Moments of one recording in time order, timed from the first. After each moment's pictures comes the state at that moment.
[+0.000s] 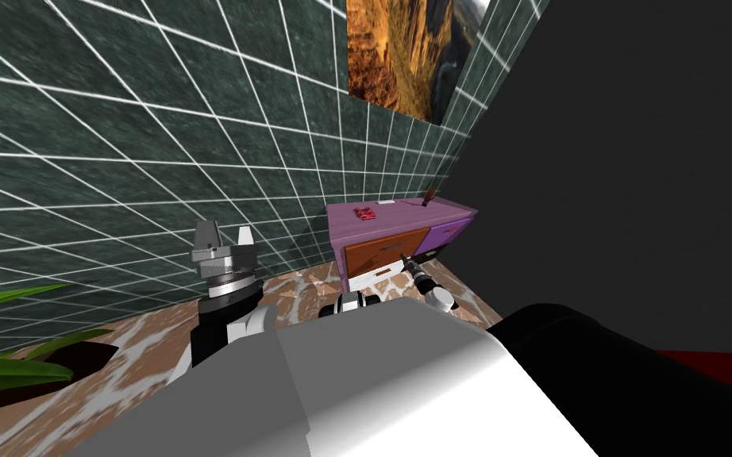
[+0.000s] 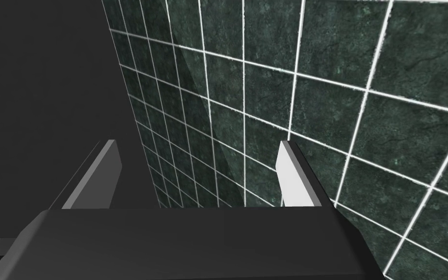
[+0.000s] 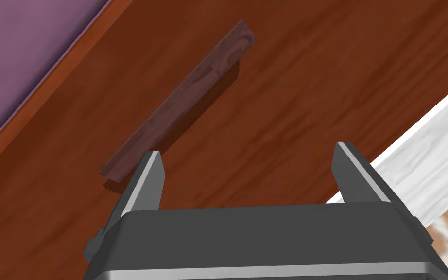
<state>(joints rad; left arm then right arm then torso) 0.46 0.02 0.05 -2.23 0.02 -0.59 -0.05 0.53 -0.19 -0.24 -1.82 -1.72 0.24 -0.74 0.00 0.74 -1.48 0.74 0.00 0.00</state>
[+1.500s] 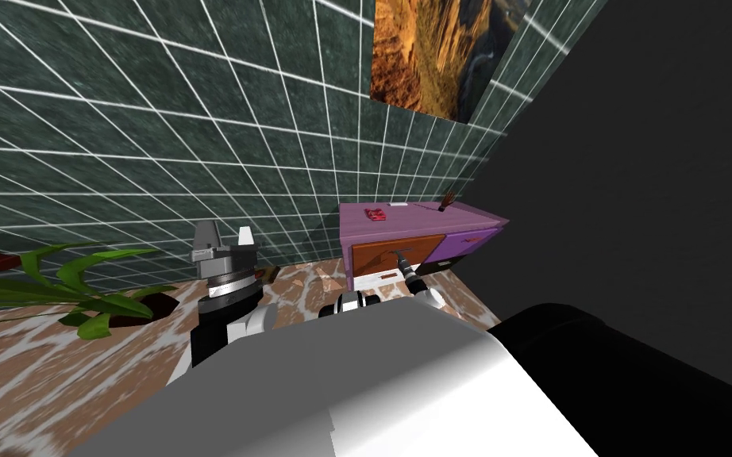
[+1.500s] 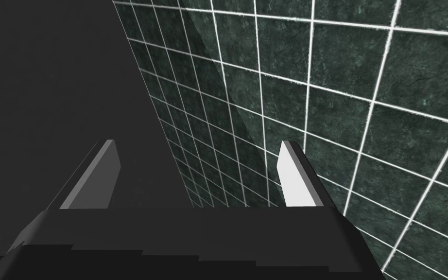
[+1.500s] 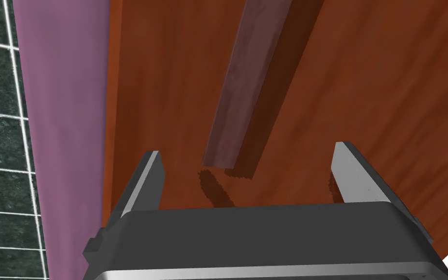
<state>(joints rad) 0.46 0.02 0.05 -2.23 0.02 -0.59 -0.05 0.46 -0.07 -0.25 -1.69 -2.11 0.41 -0.83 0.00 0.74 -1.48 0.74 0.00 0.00</state>
